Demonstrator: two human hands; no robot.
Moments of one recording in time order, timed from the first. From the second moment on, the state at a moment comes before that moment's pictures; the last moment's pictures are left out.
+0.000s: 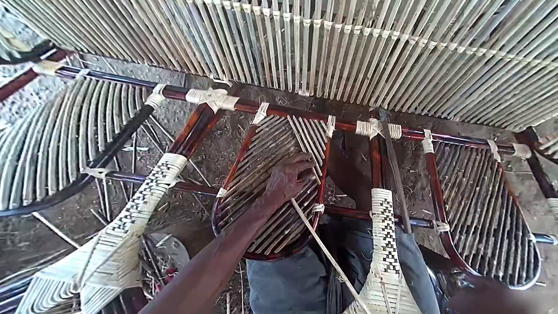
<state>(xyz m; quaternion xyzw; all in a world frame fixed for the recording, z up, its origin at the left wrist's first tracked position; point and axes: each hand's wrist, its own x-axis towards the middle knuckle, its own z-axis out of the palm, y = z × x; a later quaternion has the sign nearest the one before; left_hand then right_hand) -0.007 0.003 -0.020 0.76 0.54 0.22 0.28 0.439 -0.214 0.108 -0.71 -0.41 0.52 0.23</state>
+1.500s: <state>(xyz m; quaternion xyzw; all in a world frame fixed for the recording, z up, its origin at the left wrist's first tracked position) -0.006 0.004 -0.023 0.75 0.54 0.24 0.30 0.197 -0.022 -0.015 -0.51 -0.74 0.30 0.32</state>
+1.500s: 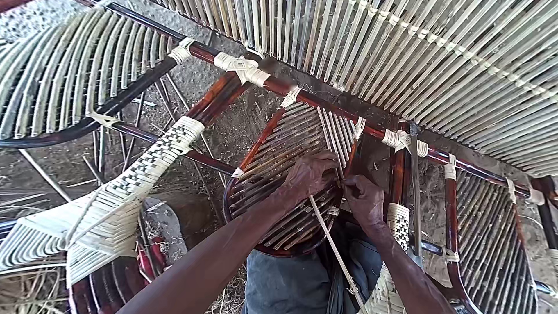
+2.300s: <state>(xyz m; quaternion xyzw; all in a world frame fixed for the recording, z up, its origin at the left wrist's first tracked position) -0.007 0.005 -0.023 0.76 0.53 0.22 0.29 0.349 -0.024 0.031 -0.76 -0.58 0.30 0.05</state>
